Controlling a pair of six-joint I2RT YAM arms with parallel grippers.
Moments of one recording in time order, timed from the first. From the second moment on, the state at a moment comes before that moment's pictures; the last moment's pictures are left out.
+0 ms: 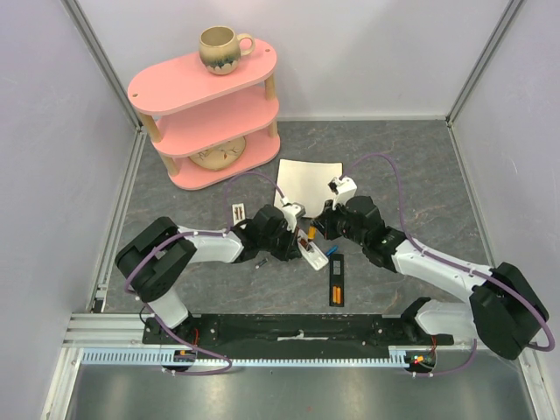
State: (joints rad) left arm -0.81 1.68 0.71 0.22 0.27 -0.34; right arm 0.69 1.23 0.59 0.19 -0.02 0.36
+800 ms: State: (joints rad) left arm -0.80 1.70 0.73 0.24 0.26 -0.34; right arm 0.68 1.09 0.58 0.21 -0.01 0.34
